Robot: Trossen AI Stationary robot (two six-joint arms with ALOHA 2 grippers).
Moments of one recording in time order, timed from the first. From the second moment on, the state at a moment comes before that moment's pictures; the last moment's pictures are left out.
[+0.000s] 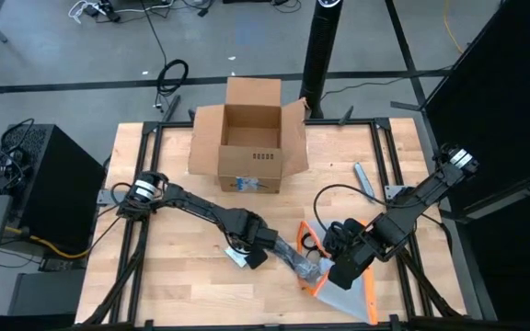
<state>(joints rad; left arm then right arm) -0.29 2.08 1.54 -0.98 0.05 -0.94 0.69 1.49 1.25 -0.96 0.18 1.12</state>
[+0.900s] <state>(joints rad) -0.28 2.17 1.54 -0.88 -0.14 -1.04 0.69 1.50 1.25 -0.95 0.17 1.12</state>
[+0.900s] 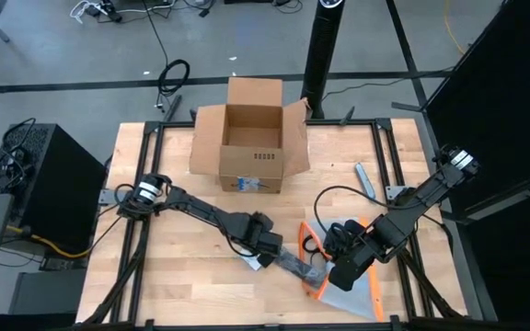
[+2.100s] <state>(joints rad) -0.32 2.07 1.62 -1.30 -0.06 -1.05 0.70 1.50 1.25 -0.95 0.10 1.03</state>
